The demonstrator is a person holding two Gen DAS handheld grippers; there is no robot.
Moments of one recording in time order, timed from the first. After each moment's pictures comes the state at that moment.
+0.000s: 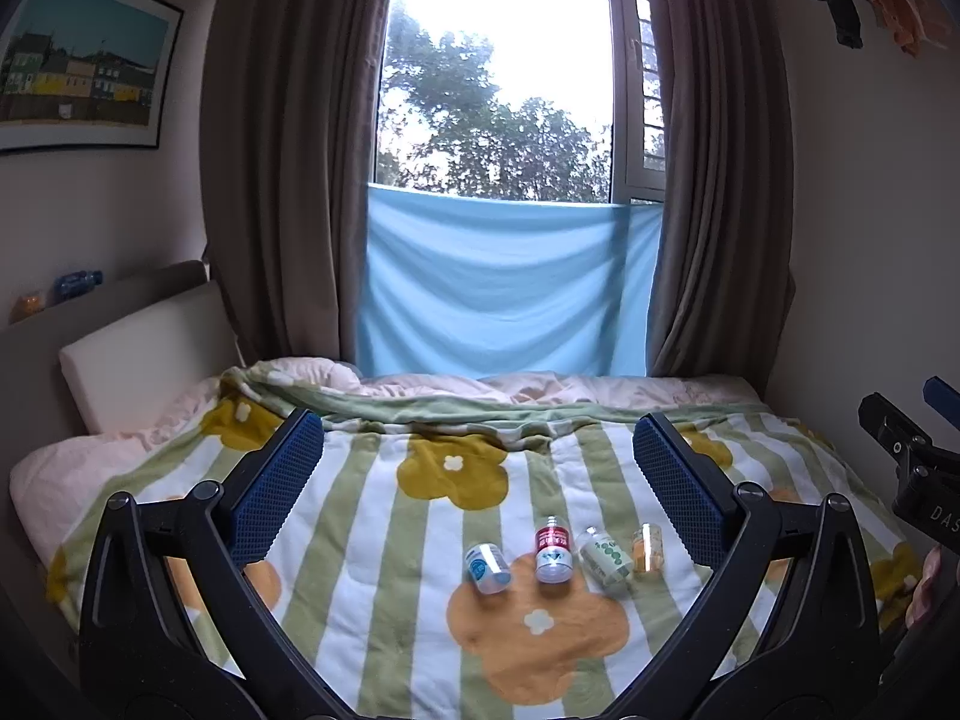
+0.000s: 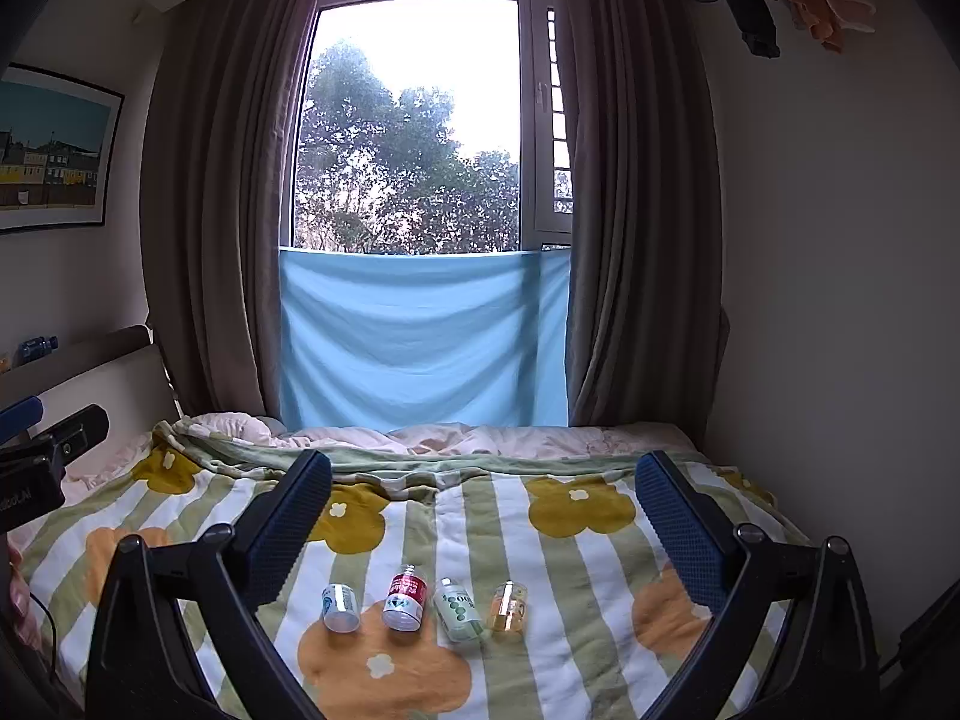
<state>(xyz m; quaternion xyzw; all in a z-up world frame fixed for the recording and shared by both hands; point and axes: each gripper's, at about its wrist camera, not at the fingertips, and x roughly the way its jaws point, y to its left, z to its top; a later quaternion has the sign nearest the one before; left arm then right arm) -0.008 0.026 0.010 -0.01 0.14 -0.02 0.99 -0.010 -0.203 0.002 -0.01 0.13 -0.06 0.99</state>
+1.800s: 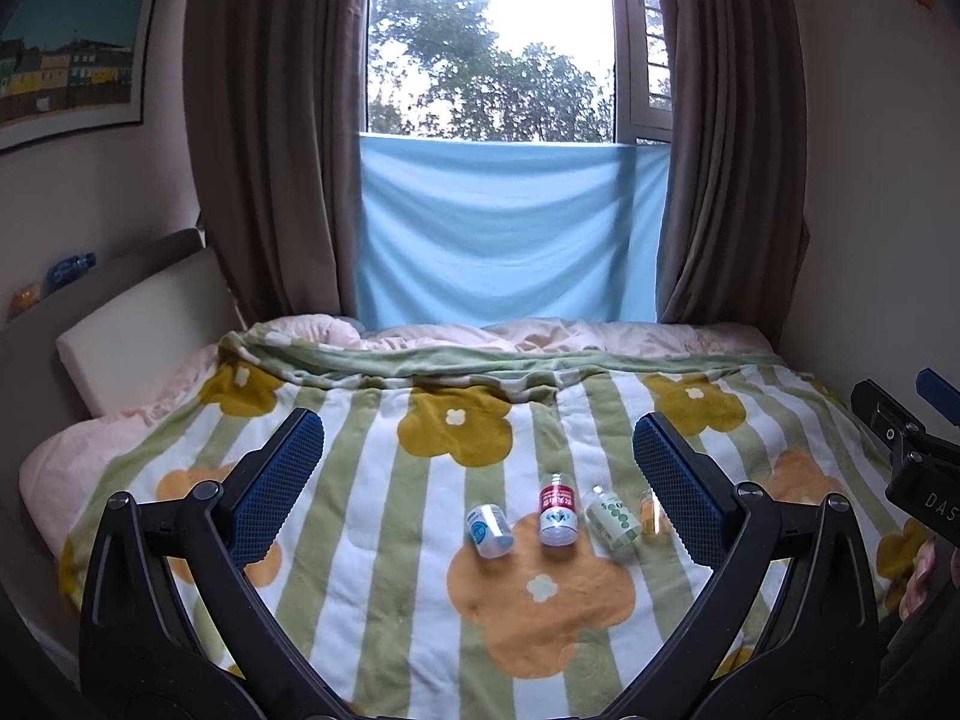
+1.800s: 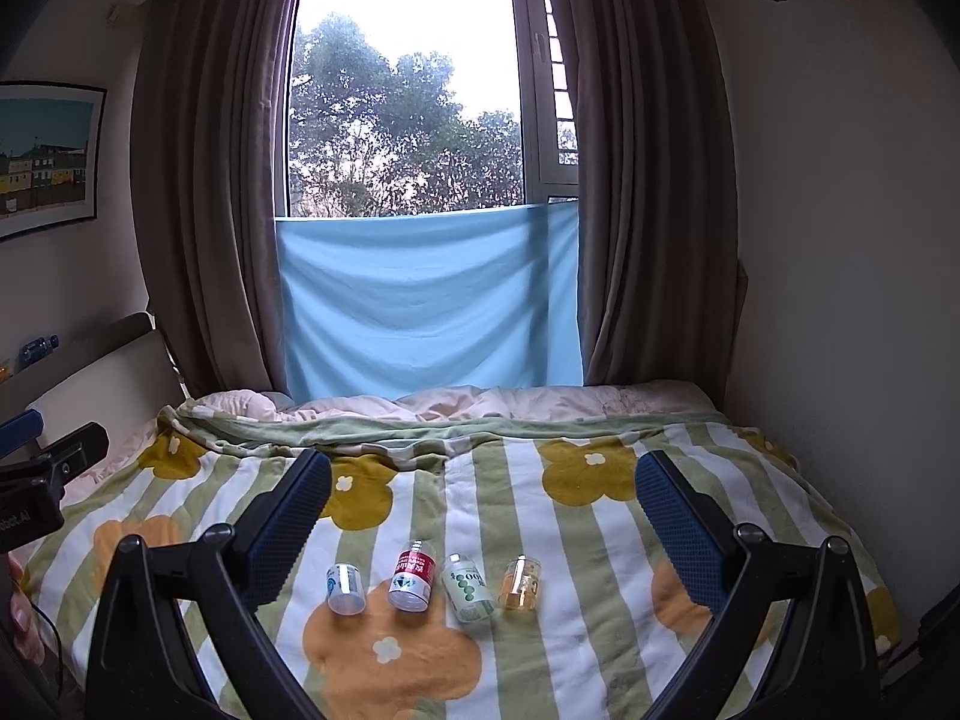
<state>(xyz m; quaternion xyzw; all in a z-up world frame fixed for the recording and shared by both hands) 0.039 -0.002 -0.005 0.00 0.22 -0.01 0.98 0.028 -0.222 -0.017 0.02 0.18 -0.05 0.98</state>
